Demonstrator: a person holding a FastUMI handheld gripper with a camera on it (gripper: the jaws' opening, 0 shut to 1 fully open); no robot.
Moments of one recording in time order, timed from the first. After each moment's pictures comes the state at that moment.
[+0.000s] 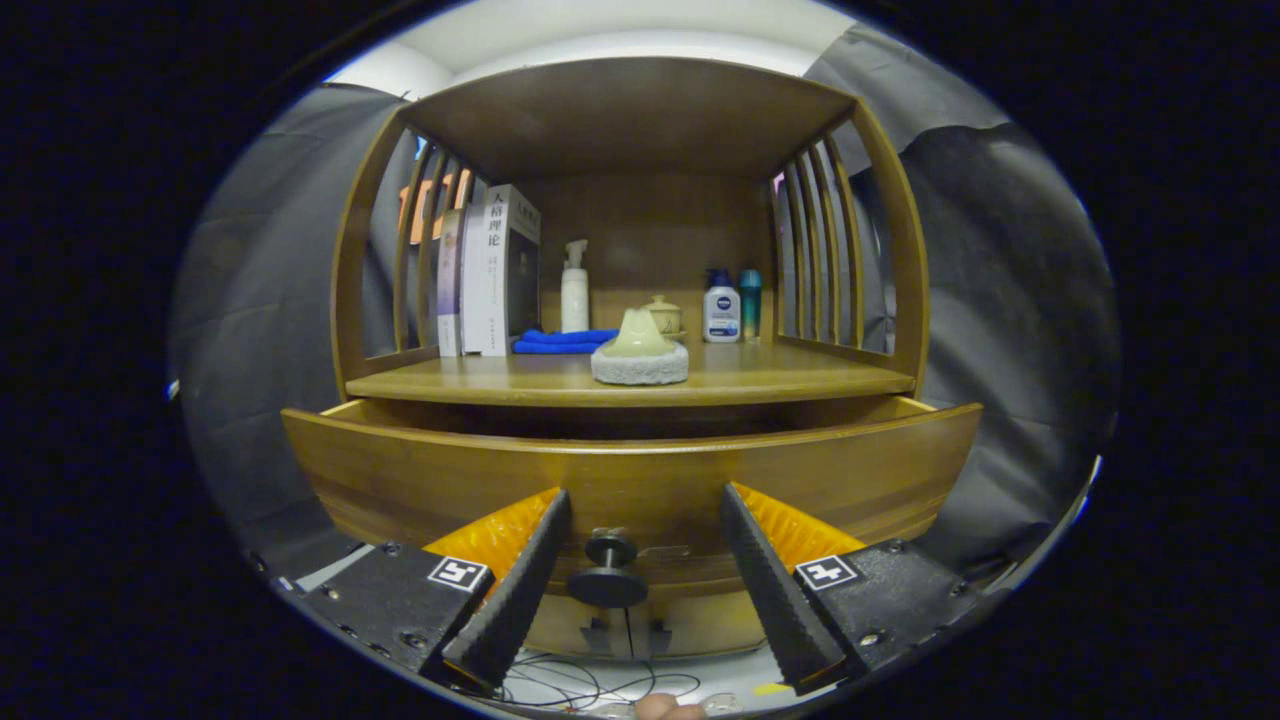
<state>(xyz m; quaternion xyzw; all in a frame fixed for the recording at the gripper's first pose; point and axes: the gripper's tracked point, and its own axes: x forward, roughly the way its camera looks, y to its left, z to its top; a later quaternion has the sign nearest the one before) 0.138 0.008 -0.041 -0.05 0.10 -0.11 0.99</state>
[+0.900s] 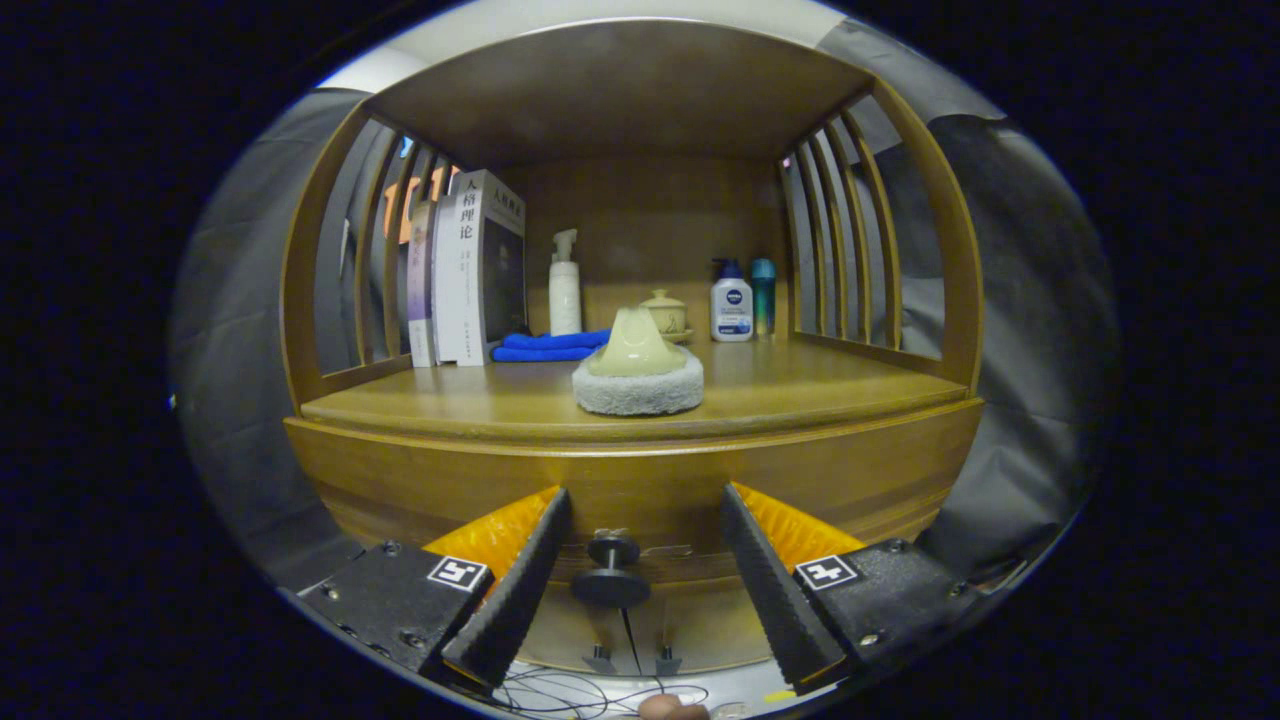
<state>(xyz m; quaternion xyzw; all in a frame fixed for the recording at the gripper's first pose) 0.198 -0.005 -0.039 -0.04 0.10 -0.10 0.99</state>
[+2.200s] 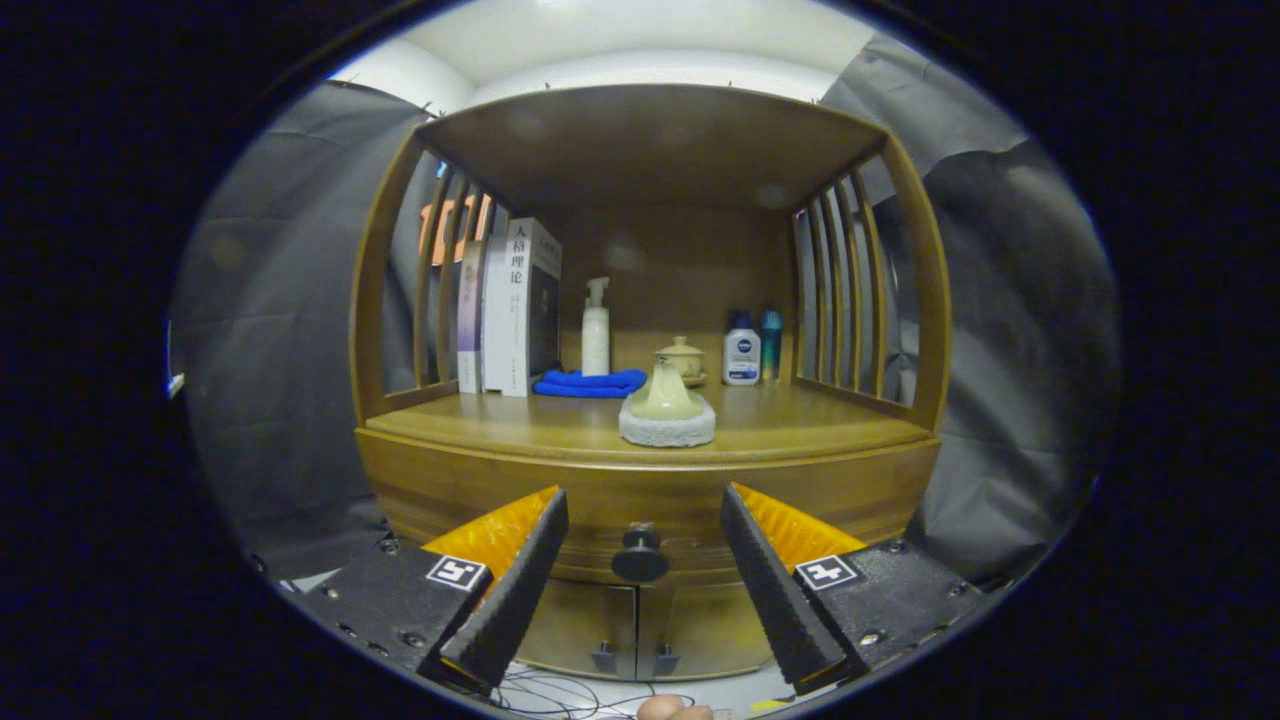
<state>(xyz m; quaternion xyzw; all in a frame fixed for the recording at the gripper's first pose) 0.123 0.036 -0.010 -0.08 0.05 -0.07 0.99</state>
